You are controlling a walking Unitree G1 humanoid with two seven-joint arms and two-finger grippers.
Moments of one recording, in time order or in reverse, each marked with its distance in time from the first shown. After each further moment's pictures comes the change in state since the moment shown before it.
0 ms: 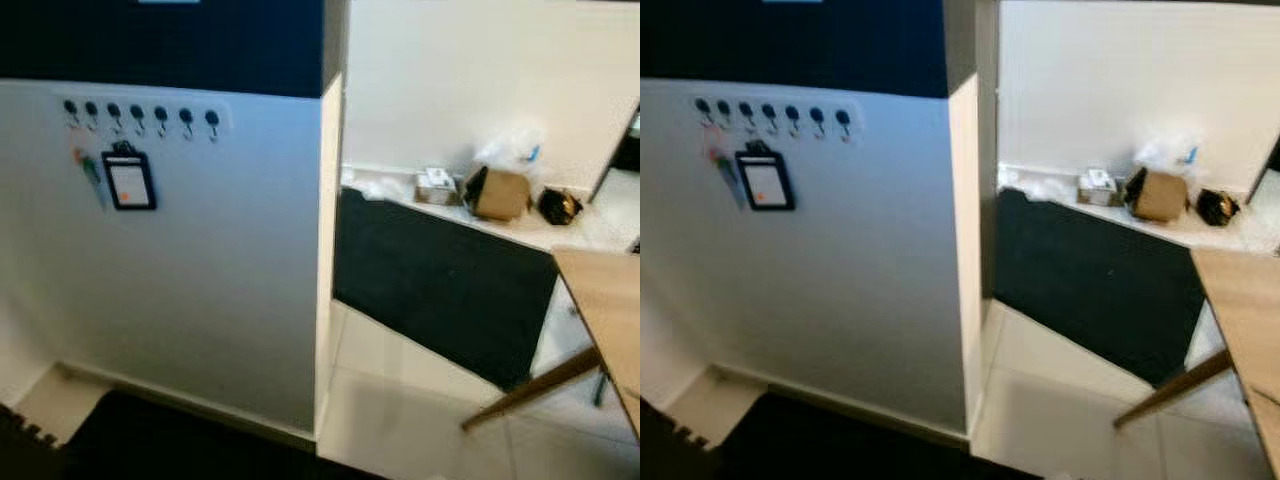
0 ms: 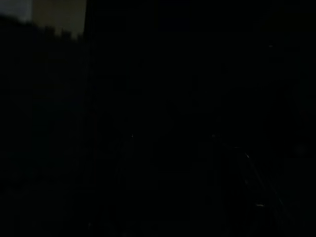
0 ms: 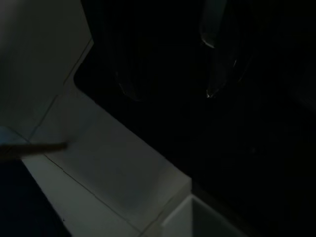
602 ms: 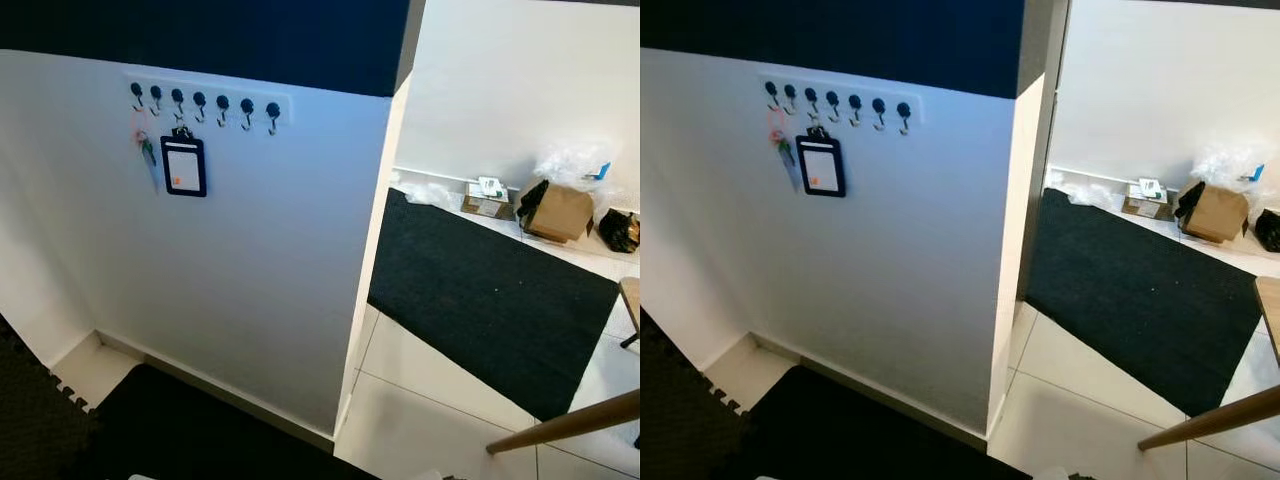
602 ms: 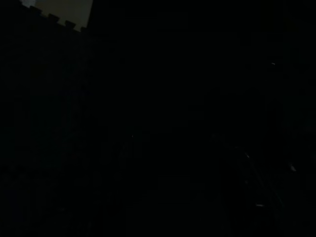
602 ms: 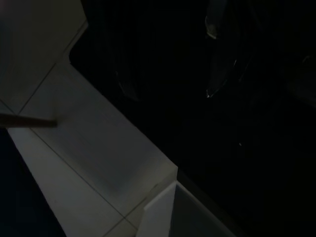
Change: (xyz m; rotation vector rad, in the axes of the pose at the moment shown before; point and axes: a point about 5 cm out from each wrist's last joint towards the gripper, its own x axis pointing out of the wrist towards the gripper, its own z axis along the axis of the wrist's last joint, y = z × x) left arm 0.003 -0.001 0.011 -0.027 -0.049 -0.019; right arm -0.001 0.003 0.000 0.014 -0.005 -0.001
